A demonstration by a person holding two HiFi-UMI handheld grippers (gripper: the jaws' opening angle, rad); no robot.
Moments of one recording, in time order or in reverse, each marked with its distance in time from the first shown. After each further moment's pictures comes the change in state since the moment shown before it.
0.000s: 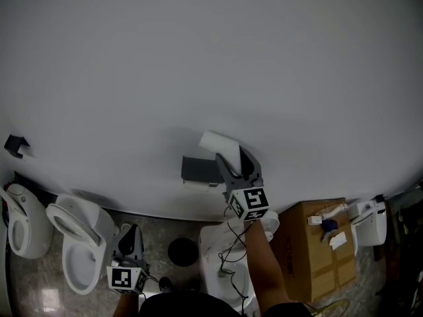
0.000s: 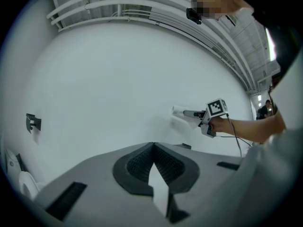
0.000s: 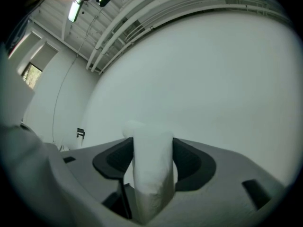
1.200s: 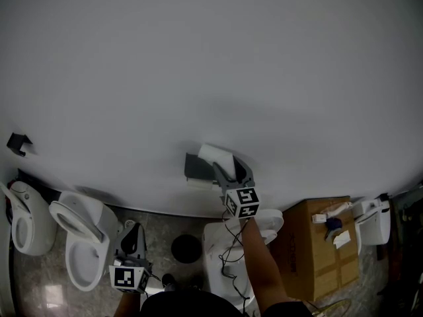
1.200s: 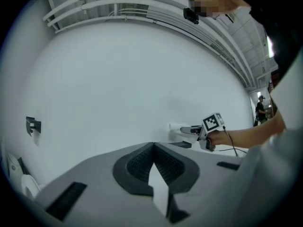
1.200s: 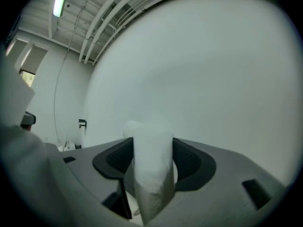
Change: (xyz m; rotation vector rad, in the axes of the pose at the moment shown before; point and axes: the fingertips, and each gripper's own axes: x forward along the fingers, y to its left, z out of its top) left arm 0.001 -0.003 -0.004 0.023 0.018 0.006; right arm 0.007 0.005 -0.107 0.083 0.187 0.013
